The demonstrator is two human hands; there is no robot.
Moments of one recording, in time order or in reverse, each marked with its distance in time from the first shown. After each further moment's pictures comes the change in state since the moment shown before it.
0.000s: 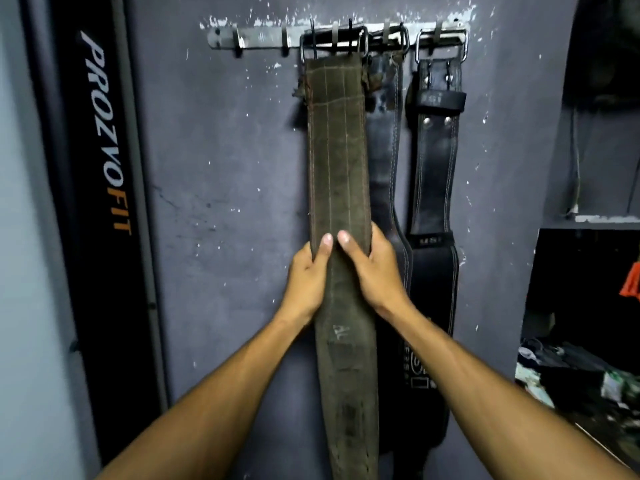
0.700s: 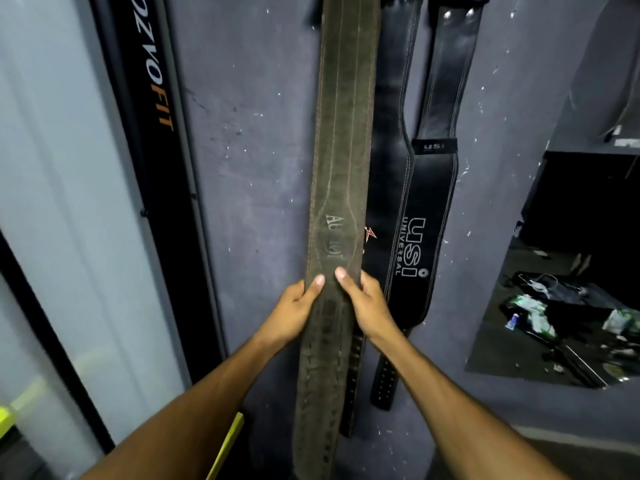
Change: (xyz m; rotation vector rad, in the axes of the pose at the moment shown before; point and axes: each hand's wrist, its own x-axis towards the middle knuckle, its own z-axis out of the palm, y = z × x) left_hand -0.224 -0.044 -0.047 0.120 -0.140 -0.382; right_hand -0.223 0.040 -0.005 0.236 -0.180 0.443
